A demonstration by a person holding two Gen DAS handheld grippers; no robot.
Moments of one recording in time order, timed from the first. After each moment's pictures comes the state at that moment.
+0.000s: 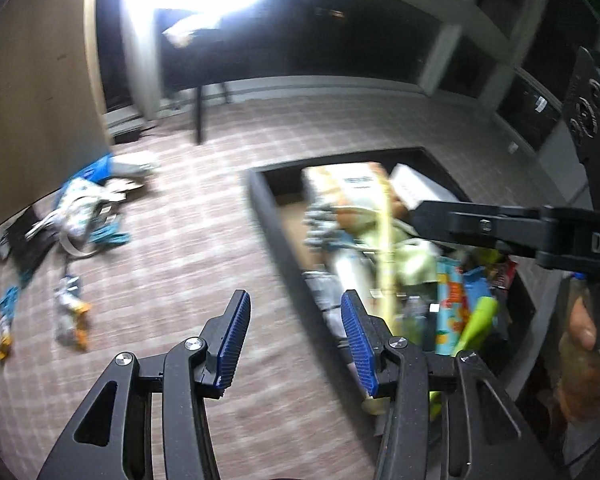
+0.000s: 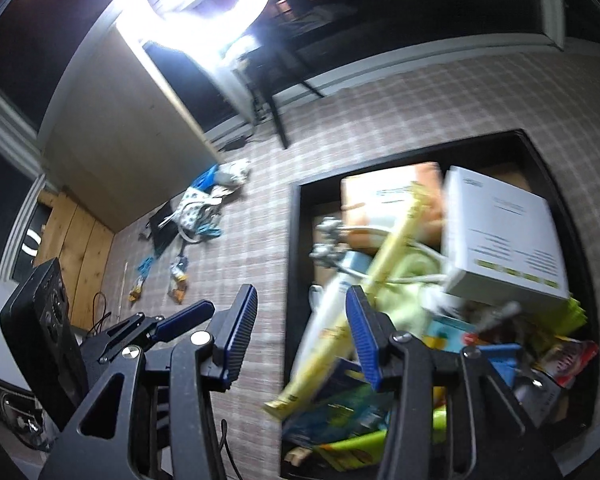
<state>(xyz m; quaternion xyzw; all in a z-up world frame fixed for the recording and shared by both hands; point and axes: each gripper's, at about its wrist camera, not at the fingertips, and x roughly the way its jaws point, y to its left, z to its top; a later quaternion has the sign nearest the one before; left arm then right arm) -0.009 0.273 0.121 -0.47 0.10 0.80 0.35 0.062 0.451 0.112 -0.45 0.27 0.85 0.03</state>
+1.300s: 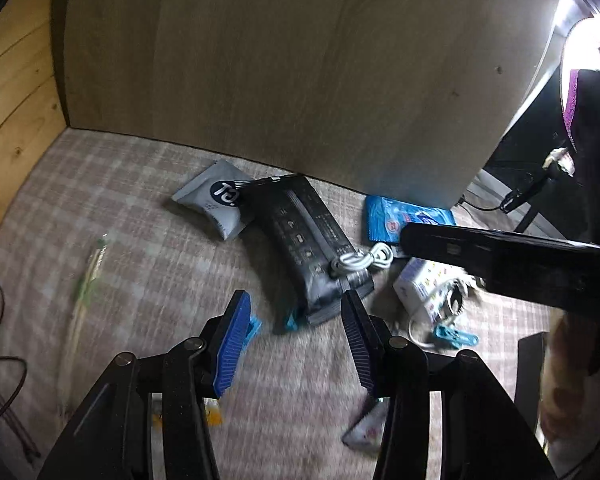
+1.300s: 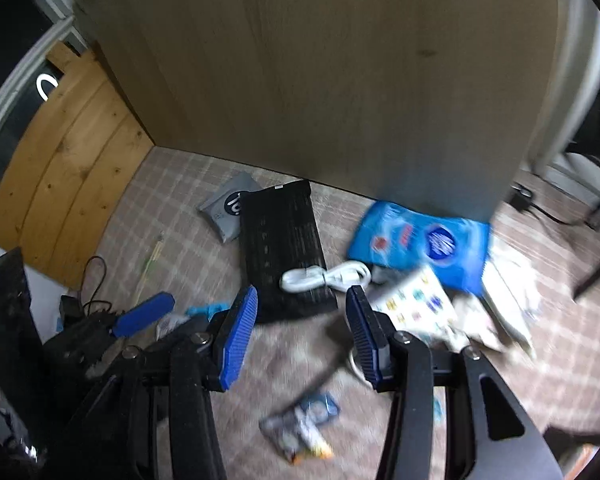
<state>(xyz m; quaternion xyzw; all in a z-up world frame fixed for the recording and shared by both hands) -0.244 0.026 0.061 -0.51 -0.08 0.85 0.11 -0.292 0.192 0.051 -0.56 0.08 0.81 -0.16</state>
